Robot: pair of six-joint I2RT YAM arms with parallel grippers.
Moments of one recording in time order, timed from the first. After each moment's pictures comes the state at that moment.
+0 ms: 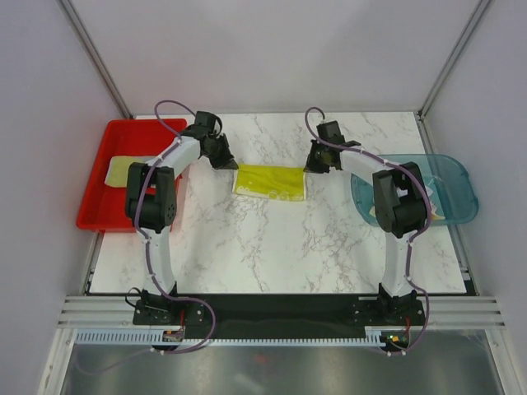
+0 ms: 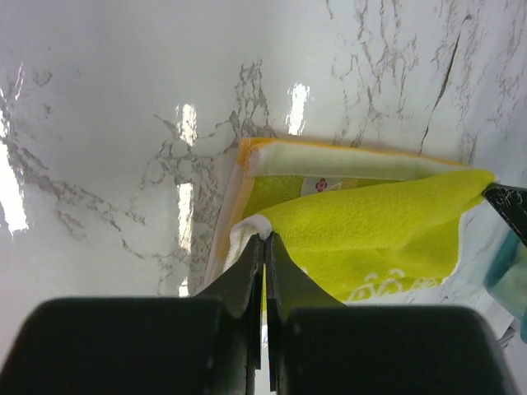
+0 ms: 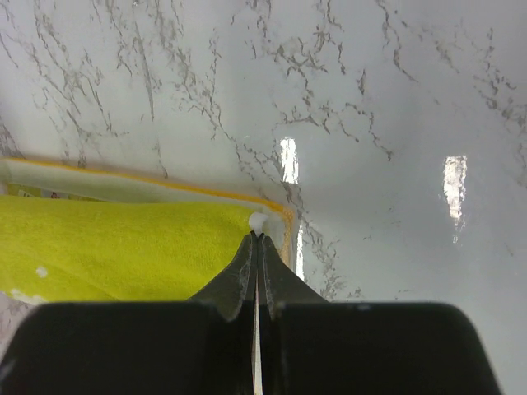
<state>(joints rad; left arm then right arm) -0.20 2.11 1.64 -0.53 0.30 -0.53 0.32 2.07 1.48 -0.31 -0.08 0.56</state>
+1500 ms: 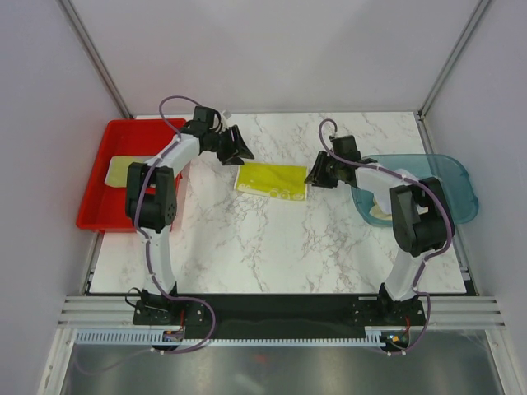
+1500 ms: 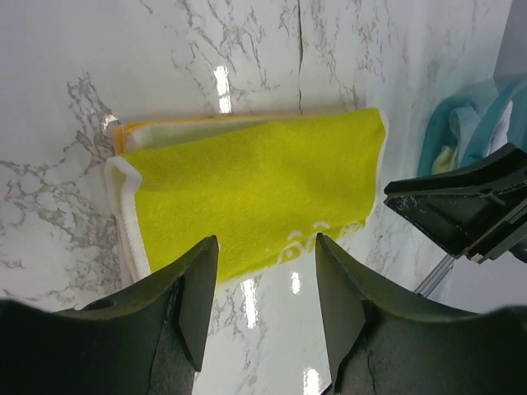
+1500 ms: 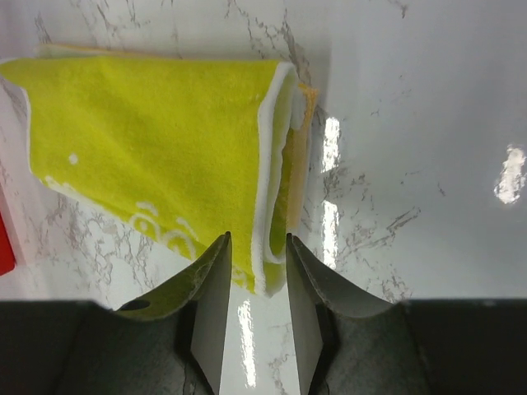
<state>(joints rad) -0.20 2.11 1.68 -0.48 0.58 -0.48 0.28 1.84 1.17 -0.18 -0.24 0.58</state>
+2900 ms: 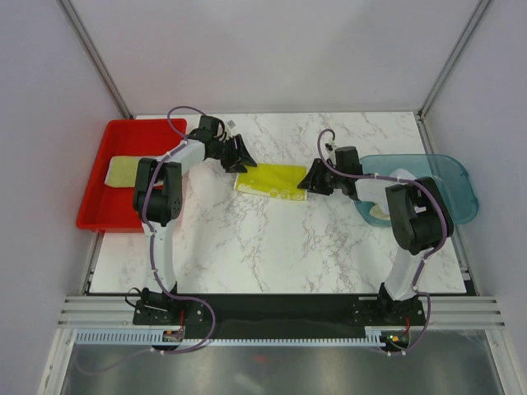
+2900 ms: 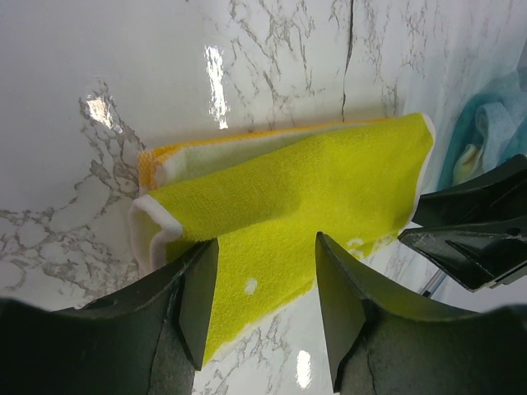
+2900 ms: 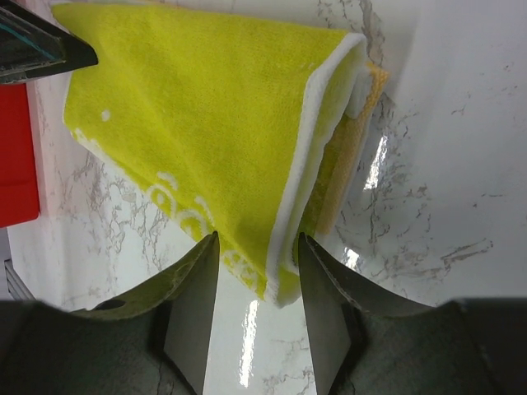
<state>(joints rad) -0.21 2.23 1.66 -0.39 0.63 -0.49 0.27 1.85 0.99 0.14 -0.44 0.55</state>
